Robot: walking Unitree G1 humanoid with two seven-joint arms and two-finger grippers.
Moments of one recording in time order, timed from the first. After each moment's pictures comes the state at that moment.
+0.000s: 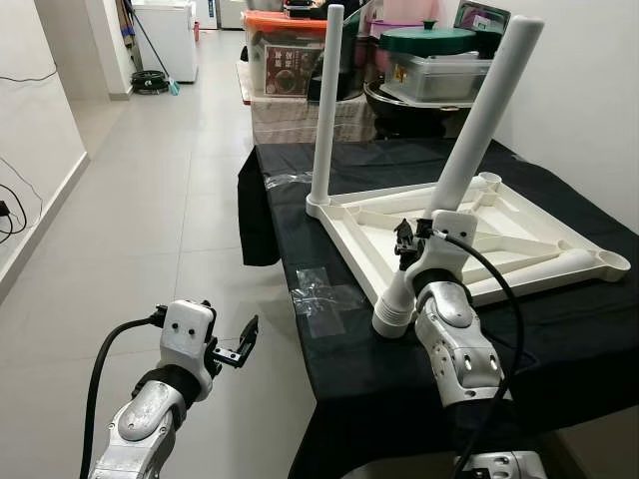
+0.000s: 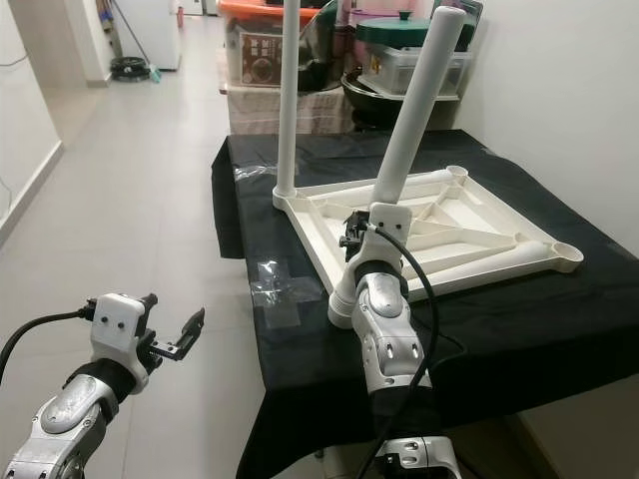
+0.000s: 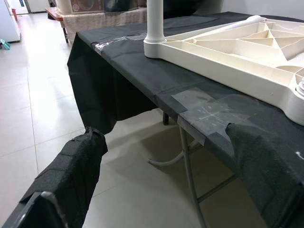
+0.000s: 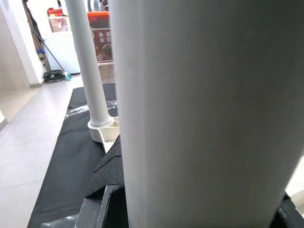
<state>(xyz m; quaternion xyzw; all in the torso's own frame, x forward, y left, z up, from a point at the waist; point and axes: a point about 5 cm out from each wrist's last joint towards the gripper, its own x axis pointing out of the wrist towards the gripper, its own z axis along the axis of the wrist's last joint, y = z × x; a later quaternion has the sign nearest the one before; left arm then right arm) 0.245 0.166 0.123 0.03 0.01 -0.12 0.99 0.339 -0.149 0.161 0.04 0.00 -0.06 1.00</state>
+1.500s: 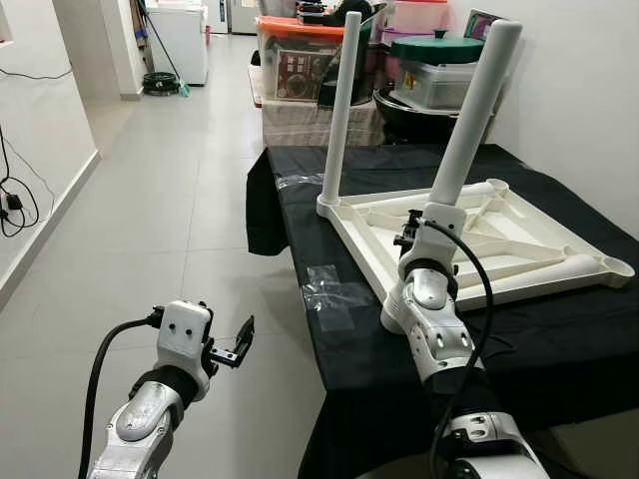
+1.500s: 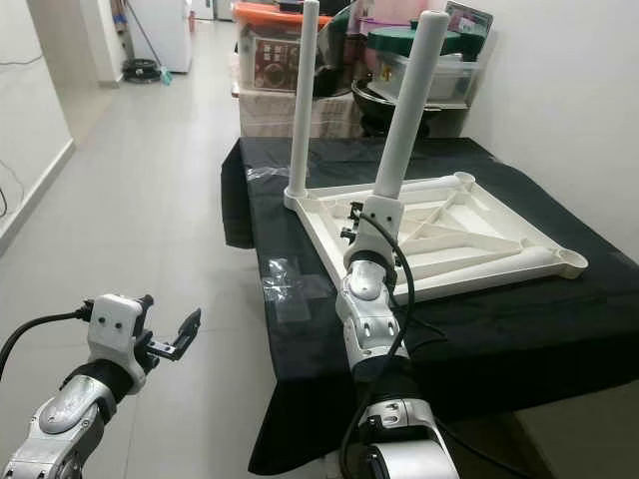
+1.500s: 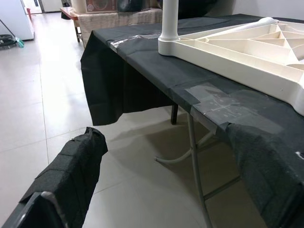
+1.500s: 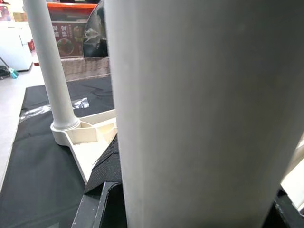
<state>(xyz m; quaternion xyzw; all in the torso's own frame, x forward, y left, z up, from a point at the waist) 0.245 0.169 0.122 0.03 0.02 -0.11 0.99 0.361 -0.144 0.157 0.02 0.01 -0.17 0.98</state>
